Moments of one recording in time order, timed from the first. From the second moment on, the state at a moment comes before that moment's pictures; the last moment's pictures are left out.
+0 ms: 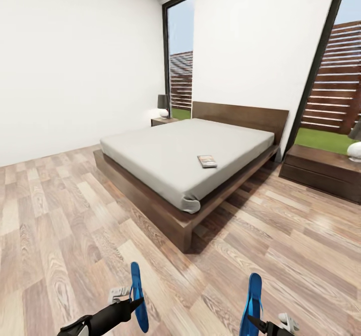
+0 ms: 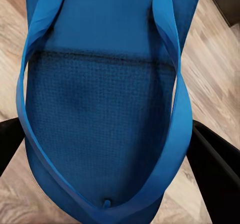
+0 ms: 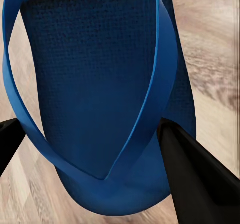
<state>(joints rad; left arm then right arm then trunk) -0.39 0.12 -0.06 -0.40 0.37 0.08 -0.76 -0.40 -0.24 -0.51 -0.14 -0.03 0.08 0.91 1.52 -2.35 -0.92</state>
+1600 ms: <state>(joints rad) -0.39 0.01 -0.10 -0.24 0.34 -0.07 -0.53 -0.39 -0.22 -0.50 -0.11 0.15 0.08 0.91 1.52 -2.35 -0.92</state>
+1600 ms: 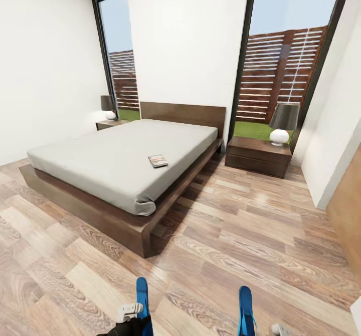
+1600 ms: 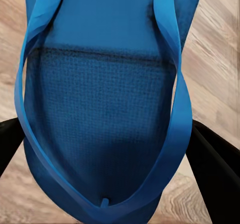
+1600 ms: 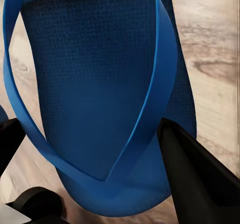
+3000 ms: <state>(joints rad) -0.39 0.01 -0.10 -0.24 0.34 -0.09 -0.53 -0.39 -0.22 -0.50 -0.11 0.15 0.08 0.91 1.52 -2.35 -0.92</state>
